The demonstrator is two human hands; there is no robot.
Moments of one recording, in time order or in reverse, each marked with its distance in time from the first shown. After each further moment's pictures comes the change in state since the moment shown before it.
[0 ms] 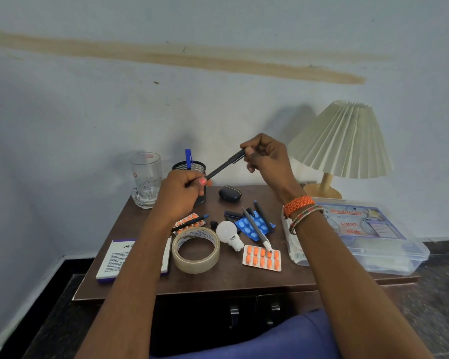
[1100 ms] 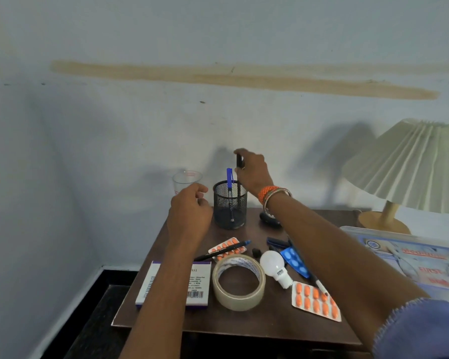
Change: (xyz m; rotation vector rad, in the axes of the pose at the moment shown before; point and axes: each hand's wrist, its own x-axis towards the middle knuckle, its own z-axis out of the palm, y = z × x) left_hand 0.023 -0.043 -0.026 0.207 0.390 -0.116; right_hand 0.094 0.070 0.115 -0.643 -0.163 0.015
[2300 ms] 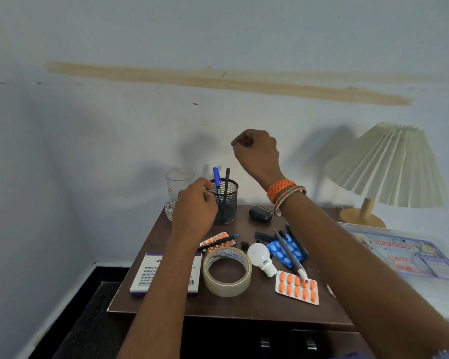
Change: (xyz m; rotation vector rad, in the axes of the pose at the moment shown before) left_hand -0.016 0.022 -0.001 -0.011 -0.102 0.073; right_hand -0.047 -0.059 -0.073 0.141 0.231 0.014
